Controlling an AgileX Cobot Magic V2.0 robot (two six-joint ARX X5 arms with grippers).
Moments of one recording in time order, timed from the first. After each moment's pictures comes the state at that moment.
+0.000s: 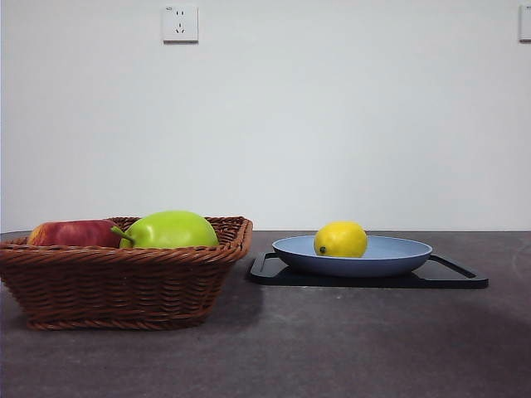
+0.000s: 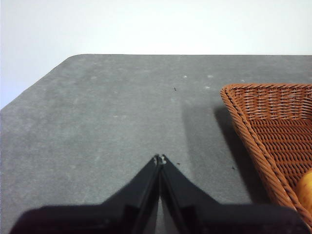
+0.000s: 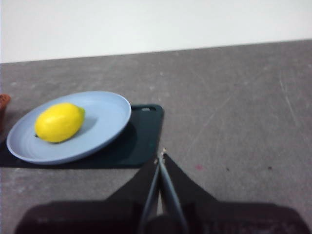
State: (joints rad) left arm -0.03 0.00 0.02 -0.16 -0.10 -0.03; right arm 0.02 0.07 0.06 -0.15 -0.08 0.05
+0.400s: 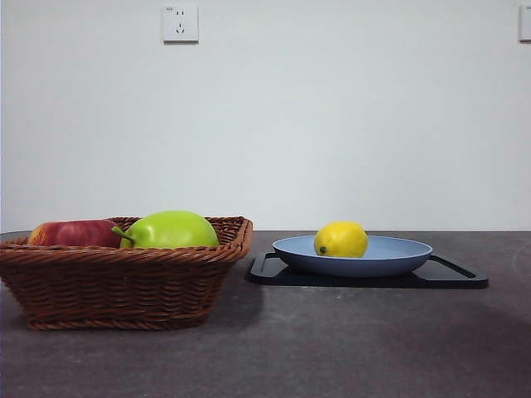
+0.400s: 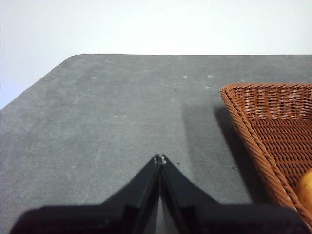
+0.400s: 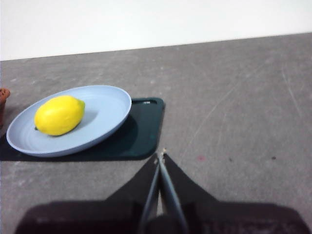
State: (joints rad) left arm -0.03 0.01 0.02 -0.16 -0.10 -0.03; right arm 0.01 0.01 0.02 -0.17 -0.08 0.06
